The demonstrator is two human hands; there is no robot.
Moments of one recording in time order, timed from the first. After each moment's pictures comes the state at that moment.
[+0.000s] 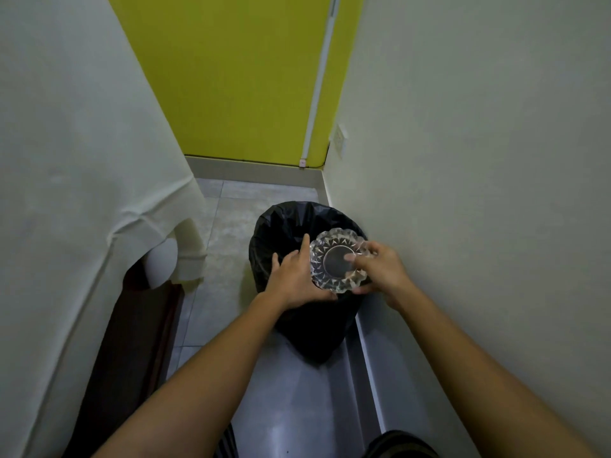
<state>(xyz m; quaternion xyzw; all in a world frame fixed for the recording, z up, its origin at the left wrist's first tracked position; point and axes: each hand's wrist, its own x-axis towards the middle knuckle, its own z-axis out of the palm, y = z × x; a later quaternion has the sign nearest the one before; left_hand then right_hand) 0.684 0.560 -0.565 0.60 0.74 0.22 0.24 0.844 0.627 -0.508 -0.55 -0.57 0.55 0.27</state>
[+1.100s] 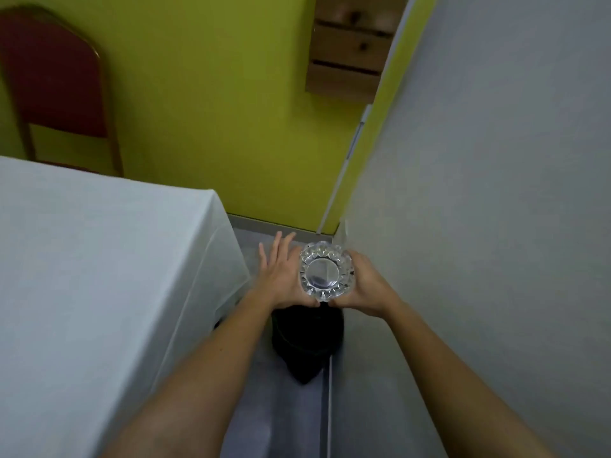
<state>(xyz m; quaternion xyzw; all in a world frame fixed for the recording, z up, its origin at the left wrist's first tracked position) 0.654 0.455 -0.083 0.56 0.80 0.18 0.11 0.821 0.553 -0.044 -0.35 -0.88 0.32 0.07</state>
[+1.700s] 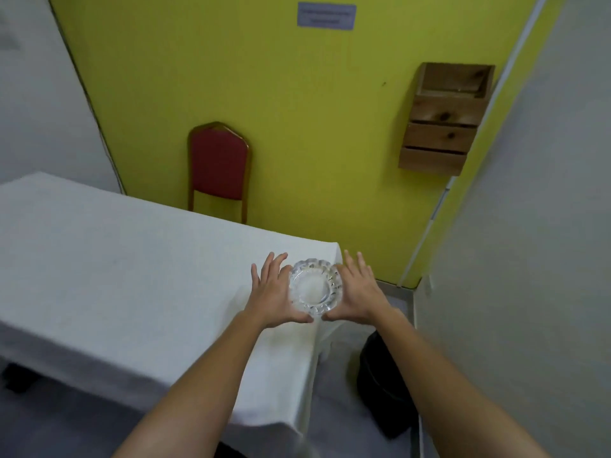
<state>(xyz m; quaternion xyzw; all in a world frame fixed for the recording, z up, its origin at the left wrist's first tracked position) 0.505 0.207 0.023 0.47 0.87 0.18 0.02 0.642 0.361 0.048 -0.22 -0.97 0.10 0.05</state>
